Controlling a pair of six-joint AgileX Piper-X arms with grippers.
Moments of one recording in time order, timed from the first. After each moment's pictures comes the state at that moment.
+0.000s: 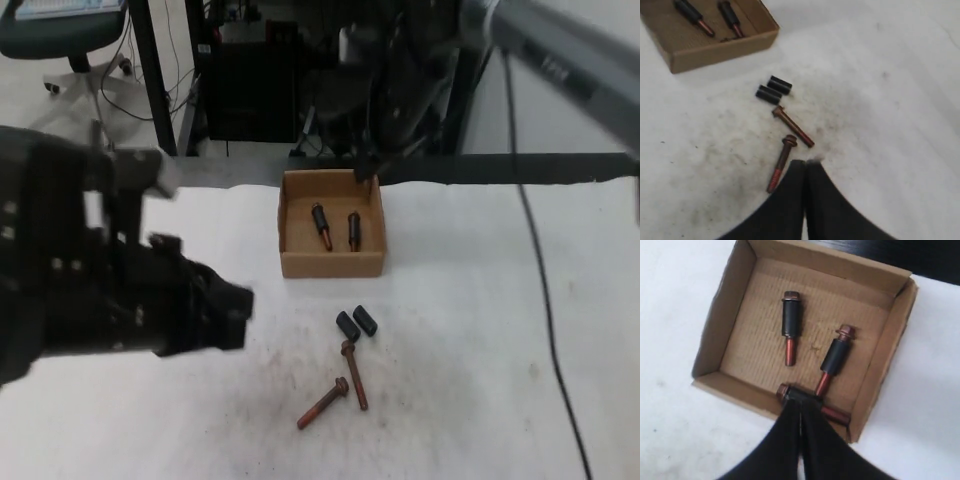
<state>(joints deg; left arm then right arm) -23.9 62.8 -36.7 20.5 27.2 -5.5 23.3 122.5 -118.9 66.1 -7.3 6.4</state>
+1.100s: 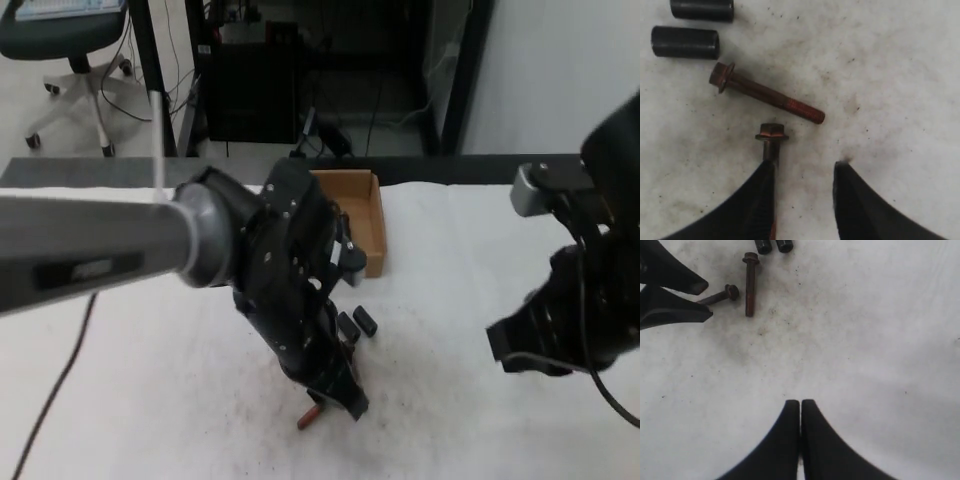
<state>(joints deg) -38.2 103.3 -64.9 38.1 15.6 13.0 23.3 63.2 -50.2 55.6 -8.8 7.9</state>
